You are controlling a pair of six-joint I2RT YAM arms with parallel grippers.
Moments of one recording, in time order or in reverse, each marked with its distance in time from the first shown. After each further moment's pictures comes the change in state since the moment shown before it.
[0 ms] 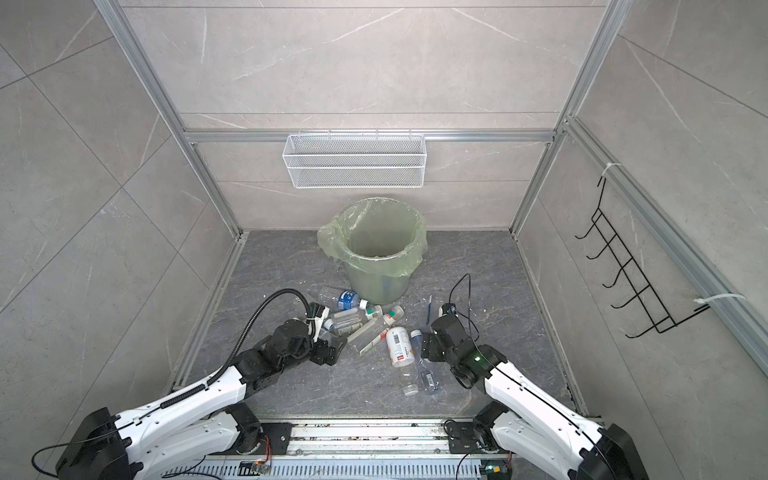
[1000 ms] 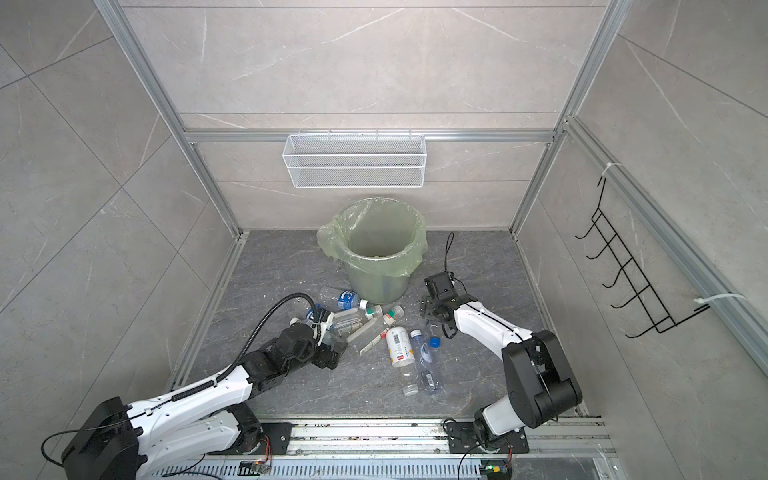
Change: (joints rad) left arm -0.014 0.057 -0.026 0.045 -0.040 0.069; right arm -0.230 0.557 0.330 0.089 0.006 -0.043
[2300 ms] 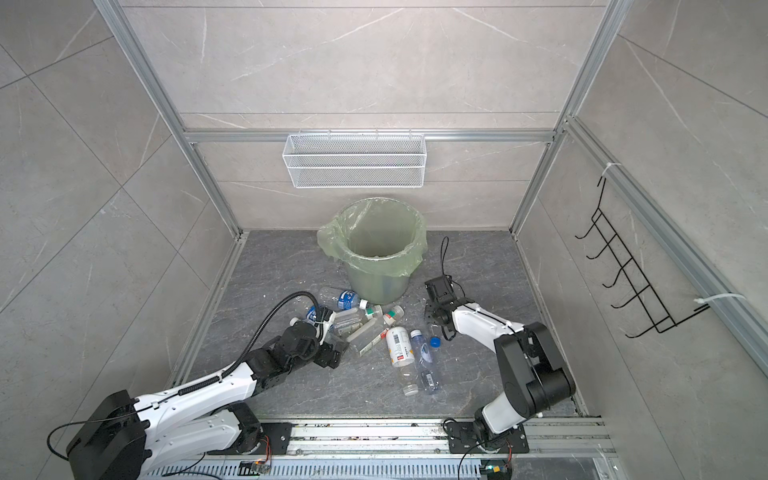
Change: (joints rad) left arm 0.000 0.038 0.012 0.014 0.000 0.000; right arm -0.011 0.004 -0.093 0.119 -0.006 -0.030
